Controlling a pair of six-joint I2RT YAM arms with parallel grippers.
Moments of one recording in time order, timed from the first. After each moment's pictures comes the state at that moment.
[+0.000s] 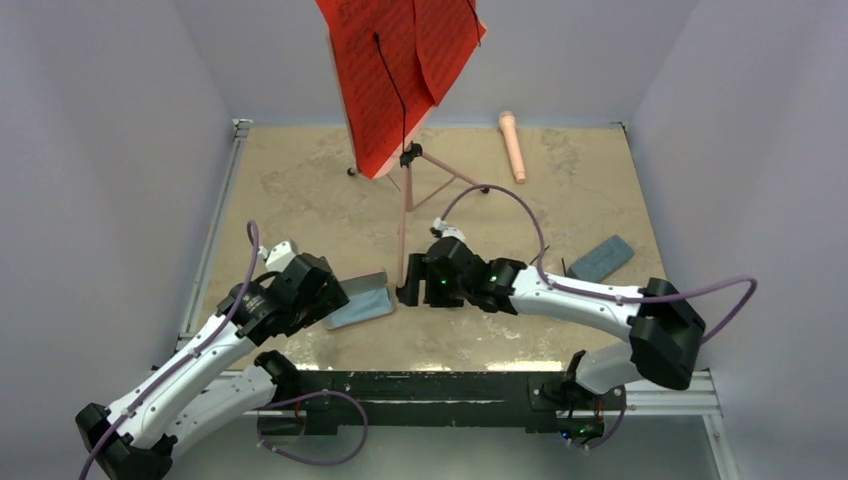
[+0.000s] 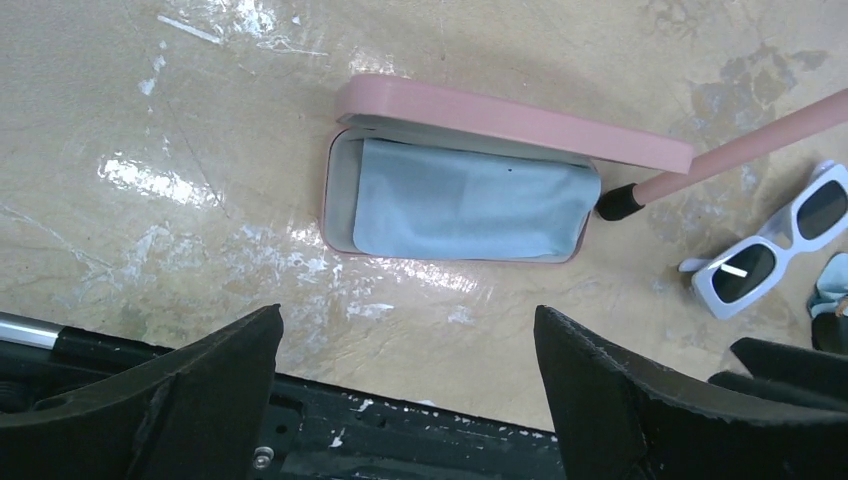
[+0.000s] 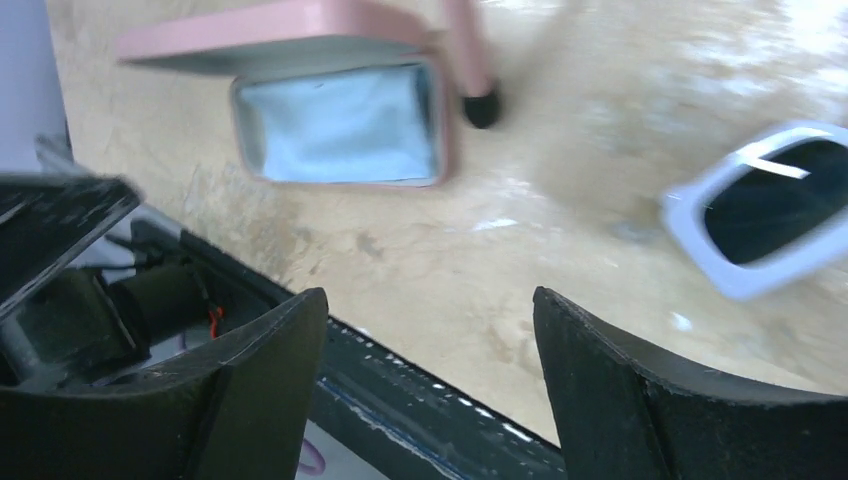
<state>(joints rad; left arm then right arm) -0.67 0.77 0.73 -1.06 -0.36 -1.14 1.04 1.47 0.98 -0.32 0.07 0.91</state>
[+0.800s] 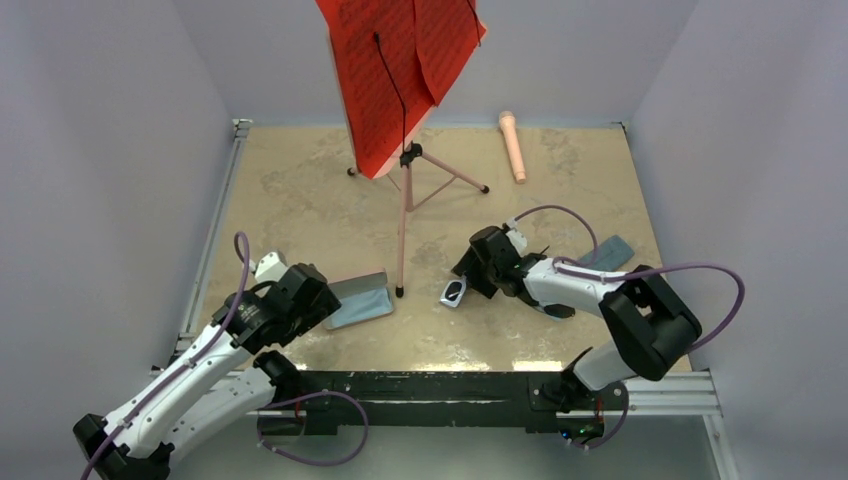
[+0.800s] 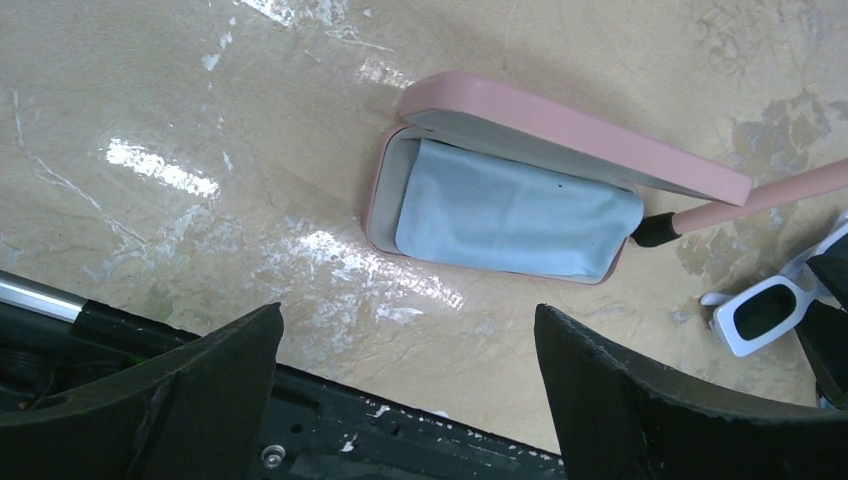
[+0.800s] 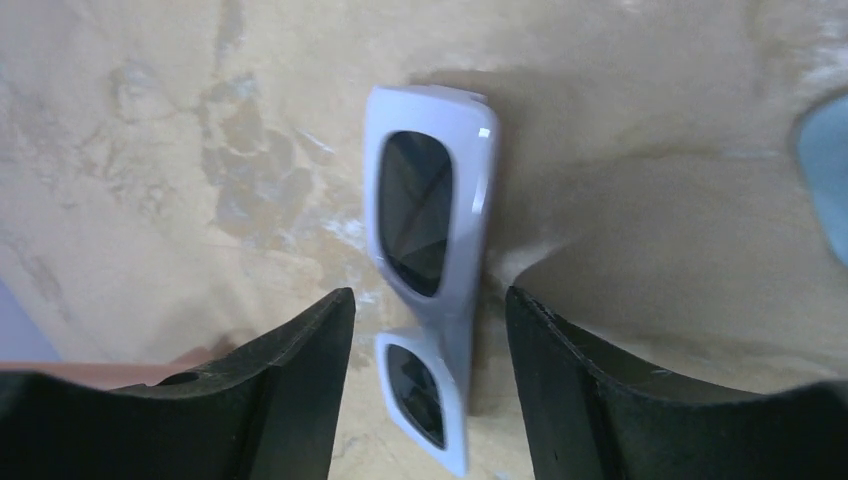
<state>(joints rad) -0.67 0.69 0.70 -1.14 -0.40 -1.23 0.69 1.46 0.68 -0.15 0.19 1.24</state>
